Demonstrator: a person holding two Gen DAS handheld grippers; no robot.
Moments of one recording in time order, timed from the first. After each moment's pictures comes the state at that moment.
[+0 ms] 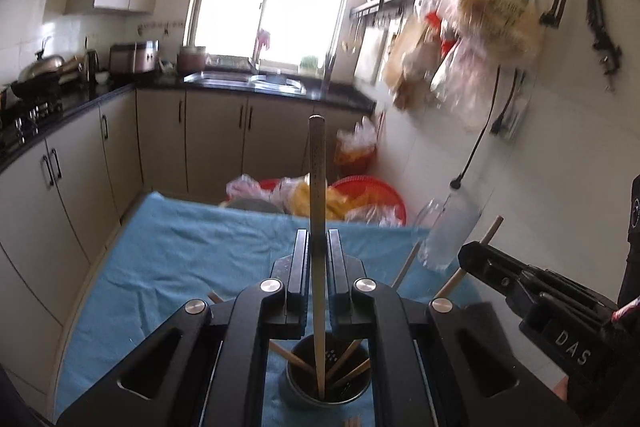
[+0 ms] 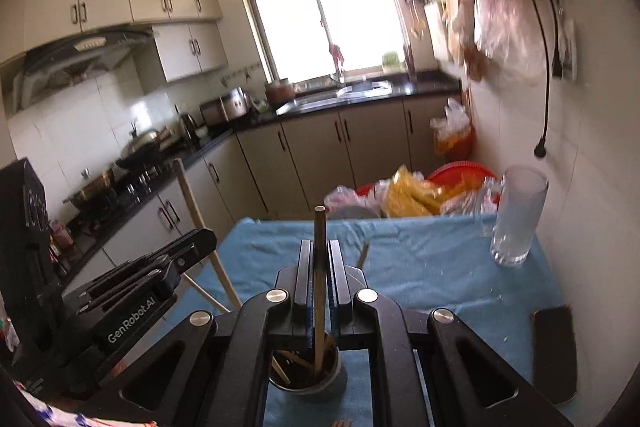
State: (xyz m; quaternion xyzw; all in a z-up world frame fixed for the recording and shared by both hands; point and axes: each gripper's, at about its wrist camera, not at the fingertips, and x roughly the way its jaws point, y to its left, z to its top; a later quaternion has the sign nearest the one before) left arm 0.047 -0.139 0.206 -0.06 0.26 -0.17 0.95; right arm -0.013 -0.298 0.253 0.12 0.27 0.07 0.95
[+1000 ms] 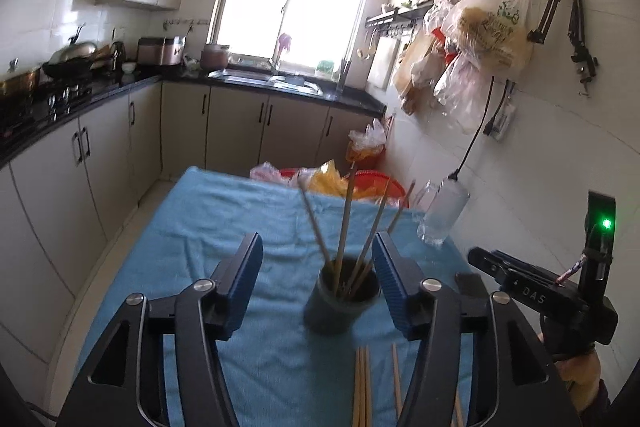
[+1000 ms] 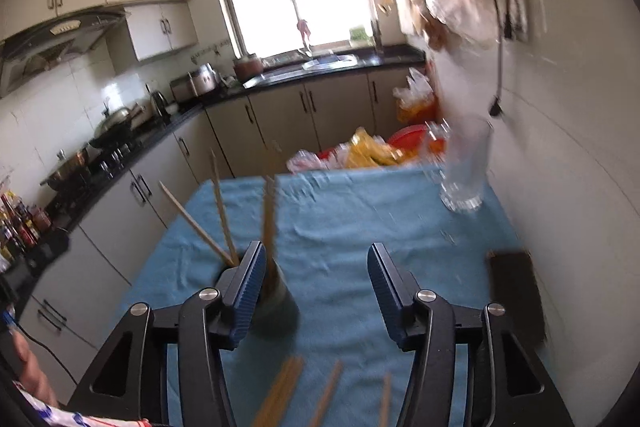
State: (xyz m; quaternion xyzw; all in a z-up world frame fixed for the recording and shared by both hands) left arm -0.075 -0.072 0.203 -0.08 0.26 -0.15 0.95; right arm -0.080 -0.338 0.217 0.12 0.32 0.01 0.94
